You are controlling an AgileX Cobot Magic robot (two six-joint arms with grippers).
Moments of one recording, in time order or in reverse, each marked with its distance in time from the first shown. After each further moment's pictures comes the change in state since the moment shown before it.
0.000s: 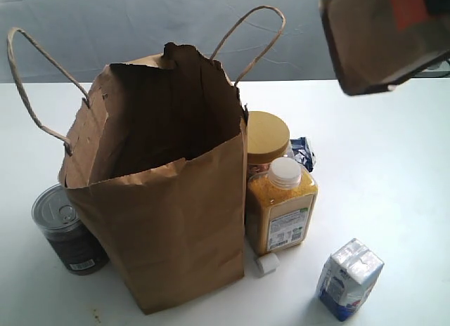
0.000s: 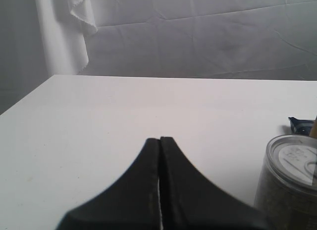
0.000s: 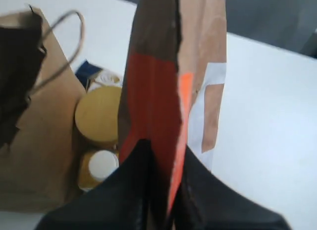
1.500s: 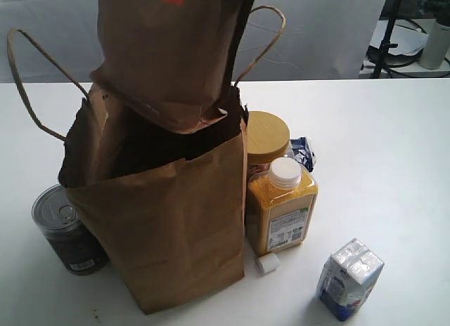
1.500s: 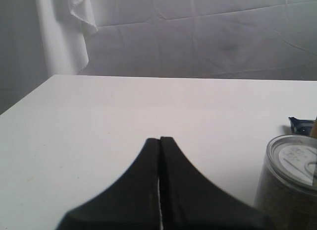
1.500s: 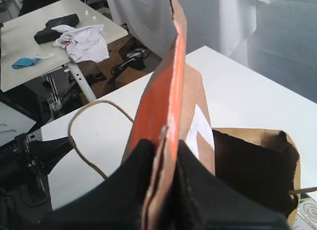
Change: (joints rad) left arm 0.000 0.000 0.000 0.000 0.000 0.000; right arm 0.128 0.258 0.002 0.936 -0.258 -0.760
